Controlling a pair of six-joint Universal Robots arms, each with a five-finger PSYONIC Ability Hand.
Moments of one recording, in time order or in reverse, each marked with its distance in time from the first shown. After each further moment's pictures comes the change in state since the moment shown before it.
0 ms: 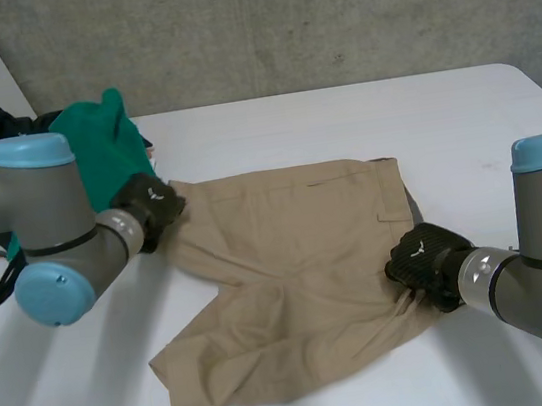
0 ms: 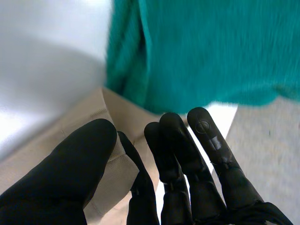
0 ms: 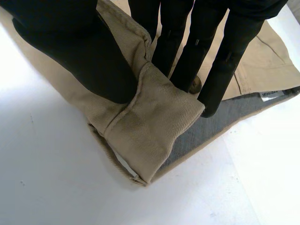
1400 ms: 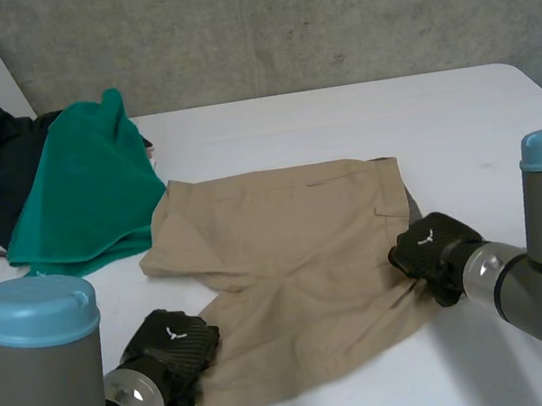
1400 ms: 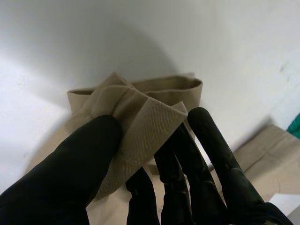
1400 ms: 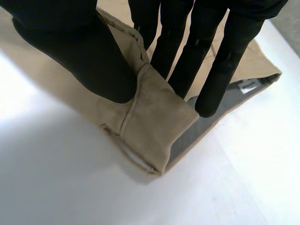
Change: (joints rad) left arm -0.230 0.465 -0.757 0.056 -0.149 -0.470; right arm 0.025 -0.086 0.039 -0.013 0.071 0.163; left_hand -0.012 -0.005 -0.008 -0.007 0.013; right_hand 0.000 0.000 0.000 0.000 0.000
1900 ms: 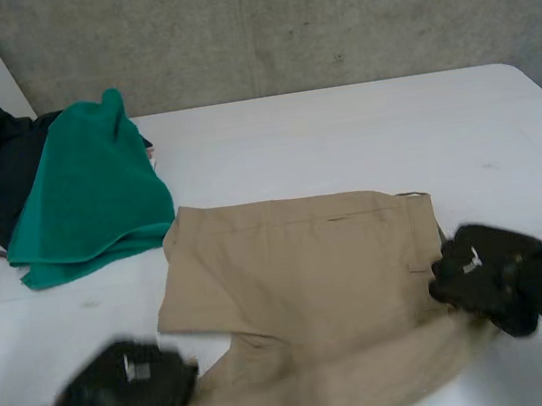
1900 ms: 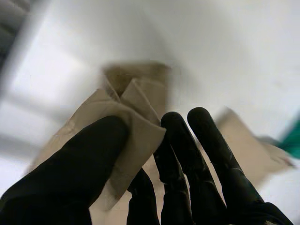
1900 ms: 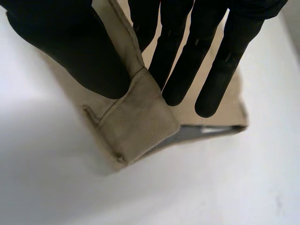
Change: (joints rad) left arm 0.017 0.331 0.054 -0.452 0.066 -0.019; right arm -0.153 -0.335 0.100 0.373 -0.191 -0.419; left_hand 0.000 0.005 0.009 0.007 0.019; right_hand 0.000 0.000 0.000 0.000 0.000
